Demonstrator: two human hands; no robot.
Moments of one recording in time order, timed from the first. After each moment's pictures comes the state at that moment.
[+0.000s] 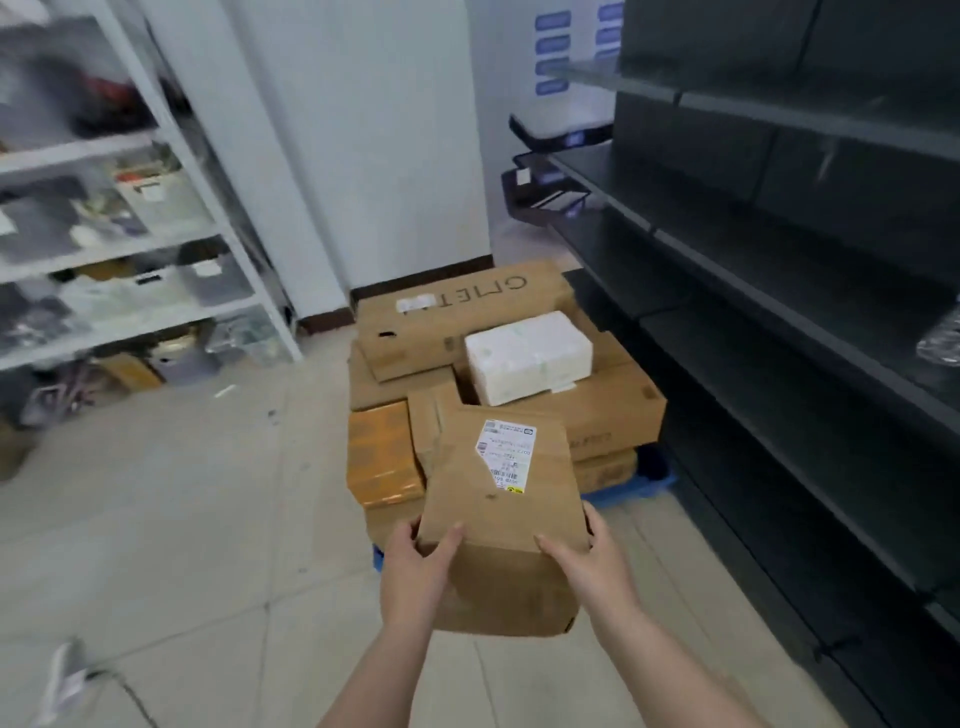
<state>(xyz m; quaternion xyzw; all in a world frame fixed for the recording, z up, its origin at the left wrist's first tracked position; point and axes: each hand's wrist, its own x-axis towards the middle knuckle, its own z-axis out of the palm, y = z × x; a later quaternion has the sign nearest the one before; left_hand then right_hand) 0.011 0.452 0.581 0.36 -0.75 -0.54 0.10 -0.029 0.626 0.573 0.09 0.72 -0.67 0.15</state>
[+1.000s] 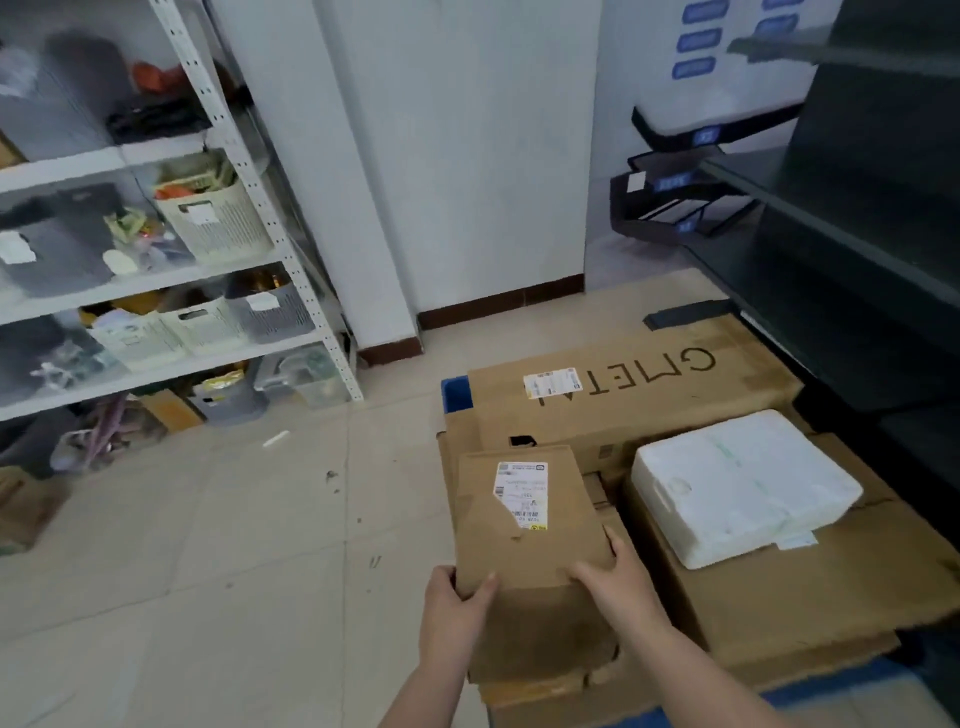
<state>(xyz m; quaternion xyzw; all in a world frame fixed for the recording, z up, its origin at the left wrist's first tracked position) -0.330 0.030 0.529 0.41 -0.75 -0.52 -0.01 -0.405 0.193 0.533 0.11 0.78 -0.56 0.25</state>
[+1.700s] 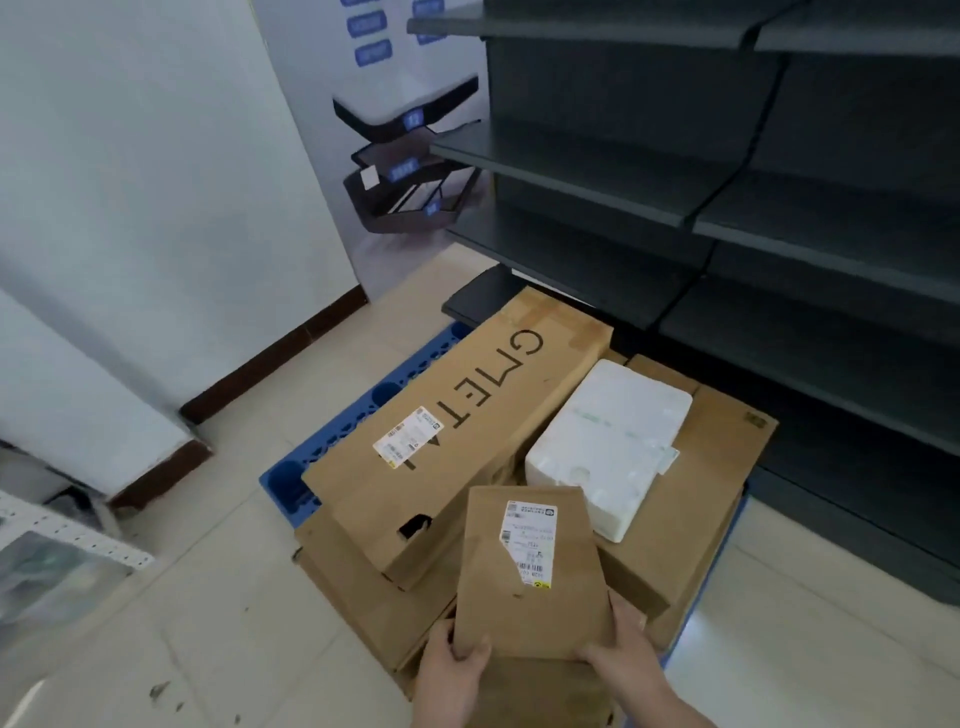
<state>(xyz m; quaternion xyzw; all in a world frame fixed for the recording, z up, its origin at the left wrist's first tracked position) -0.498 -0.020 0.470 0.20 -0.81 -0.49 -0.26 -0.446 0.164 0.470 0.37 0.71 -0.57 0.17</state>
